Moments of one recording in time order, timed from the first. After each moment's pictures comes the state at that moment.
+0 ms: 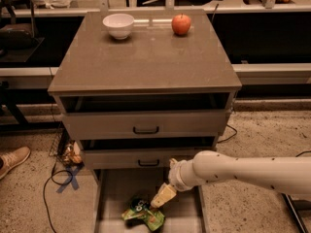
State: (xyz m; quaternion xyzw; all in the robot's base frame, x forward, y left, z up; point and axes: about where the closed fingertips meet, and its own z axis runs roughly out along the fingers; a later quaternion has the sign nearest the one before) arm 0.488 -0.025 0.471 -0.51 0.79 0.20 0.26
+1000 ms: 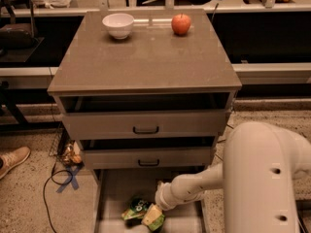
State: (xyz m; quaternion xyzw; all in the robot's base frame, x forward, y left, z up) arm 0.475 0.012 0.301 -0.52 0.80 0.20 0.21
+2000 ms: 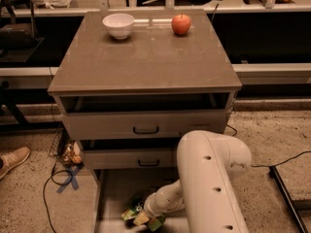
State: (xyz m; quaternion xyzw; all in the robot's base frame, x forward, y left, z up) arm 0.487 0.060 0.168 -0.49 0.83 0.19 0.19
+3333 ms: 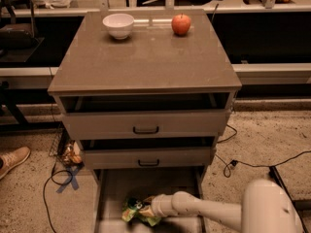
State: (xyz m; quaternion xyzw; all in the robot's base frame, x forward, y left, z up) arm 0.507 0.057 0.168 -0.51 0.76 0.26 0.32
